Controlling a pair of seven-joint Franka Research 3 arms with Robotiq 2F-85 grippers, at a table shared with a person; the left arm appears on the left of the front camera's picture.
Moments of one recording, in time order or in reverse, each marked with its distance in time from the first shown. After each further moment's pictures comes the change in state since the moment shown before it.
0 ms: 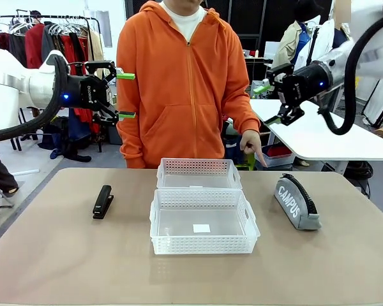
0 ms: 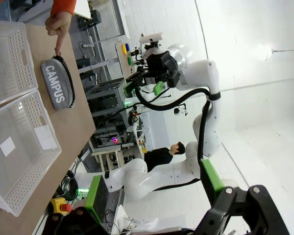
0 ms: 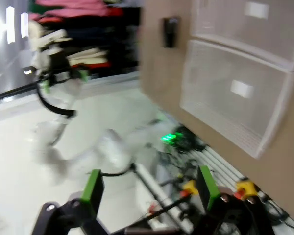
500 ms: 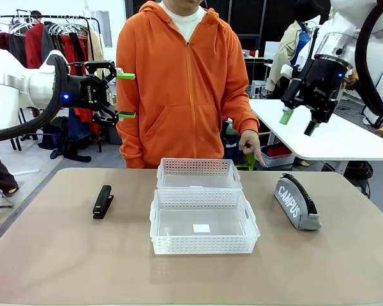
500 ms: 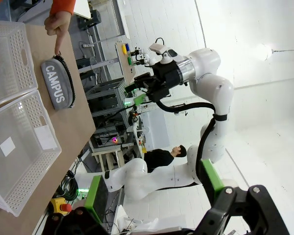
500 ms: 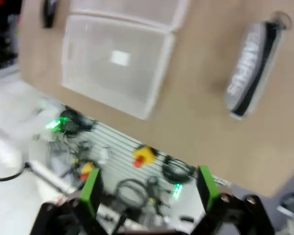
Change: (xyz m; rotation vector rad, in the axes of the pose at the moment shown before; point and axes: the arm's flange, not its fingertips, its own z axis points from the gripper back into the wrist) left arm 0.000 0.000 0.000 0.000 0.000 0.000; right arm -0.030 0.005 0.014 -0.643 0.069 0.046
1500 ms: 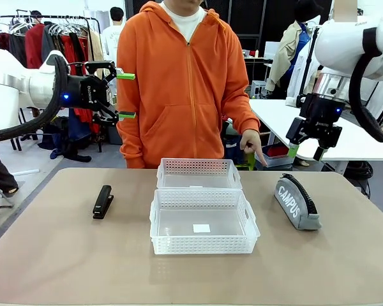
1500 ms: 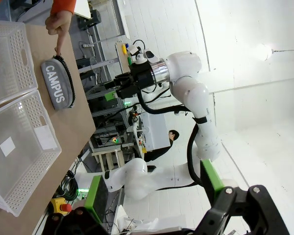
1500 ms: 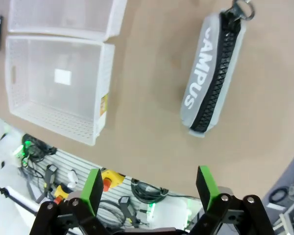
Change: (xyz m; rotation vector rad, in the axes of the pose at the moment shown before) left arm 0.000 0.000 0.000 0.000 0.000 0.000; right arm 0.014 -0.050 -0.067 -0.127 -0.049 -0.053
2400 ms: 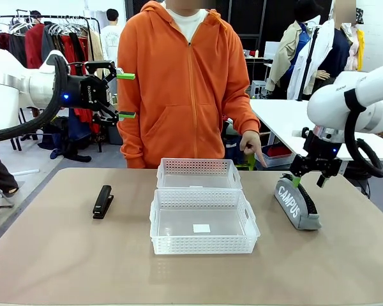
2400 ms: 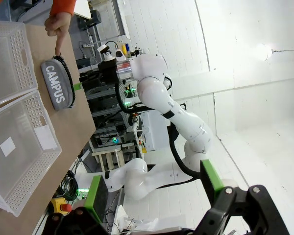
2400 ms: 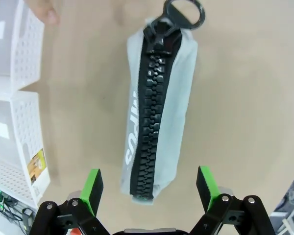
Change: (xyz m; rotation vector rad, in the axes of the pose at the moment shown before) left arm 0.000 0.000 0.000 0.000 0.000 0.000; right arm 0.023 -0.077 -0.103 -0.088 -0.097 -0.091
